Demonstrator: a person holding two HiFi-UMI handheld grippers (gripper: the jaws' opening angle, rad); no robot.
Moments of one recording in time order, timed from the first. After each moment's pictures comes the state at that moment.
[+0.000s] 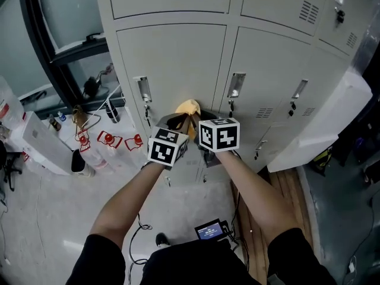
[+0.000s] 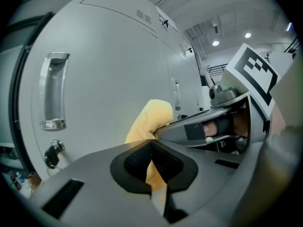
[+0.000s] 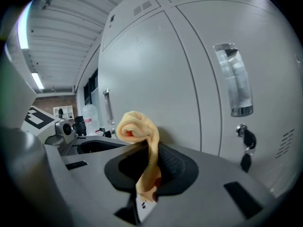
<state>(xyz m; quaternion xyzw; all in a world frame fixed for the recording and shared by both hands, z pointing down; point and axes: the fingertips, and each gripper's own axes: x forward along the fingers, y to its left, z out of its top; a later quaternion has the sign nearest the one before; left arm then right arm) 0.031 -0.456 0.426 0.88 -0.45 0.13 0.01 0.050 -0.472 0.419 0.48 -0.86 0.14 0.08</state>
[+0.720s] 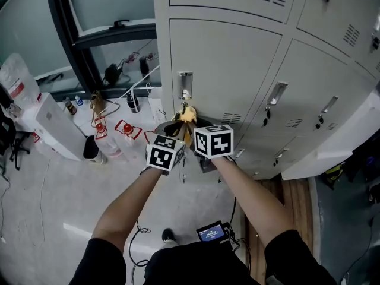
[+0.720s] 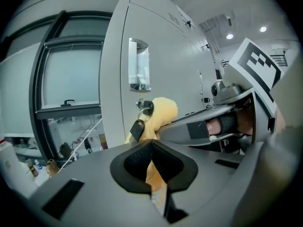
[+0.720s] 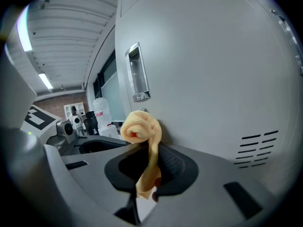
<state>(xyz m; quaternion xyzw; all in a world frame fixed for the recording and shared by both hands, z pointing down) -0.110 -0.458 0.472 0.84 -0.51 0.15 0.05 -0.092 -0.473 0.464 0.41 -0.89 0.16 0.11</state>
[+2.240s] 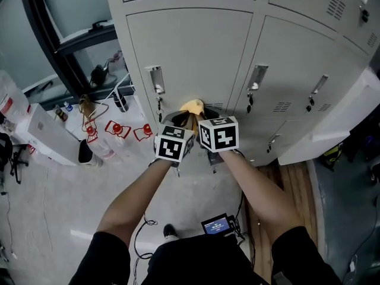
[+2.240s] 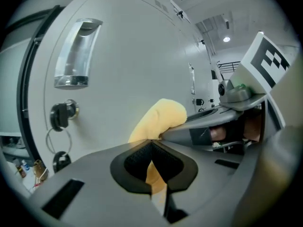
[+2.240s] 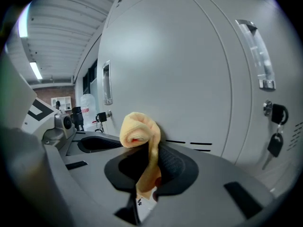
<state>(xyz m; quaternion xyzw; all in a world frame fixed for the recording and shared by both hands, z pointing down) -0.013 -0.481 0.474 0.86 -0.48 0.15 0.06 0.007 -0.491 0.465 0.49 -0.85 0.13 0.13</state>
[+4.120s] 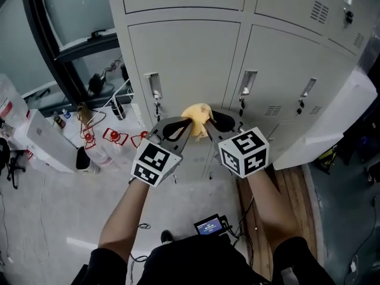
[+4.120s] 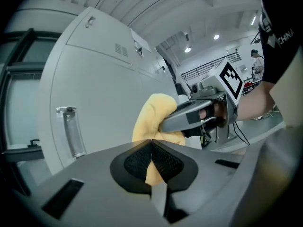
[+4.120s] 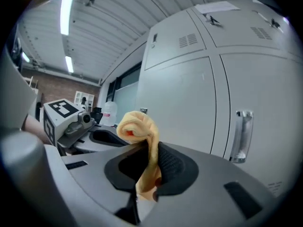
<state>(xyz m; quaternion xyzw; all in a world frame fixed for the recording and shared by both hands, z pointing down) 0.006 -0.384 0.376 0.92 -0.36 0.11 -0.11 0.032 -0.397 0.355 0.41 -0.91 -0.03 0.09</state>
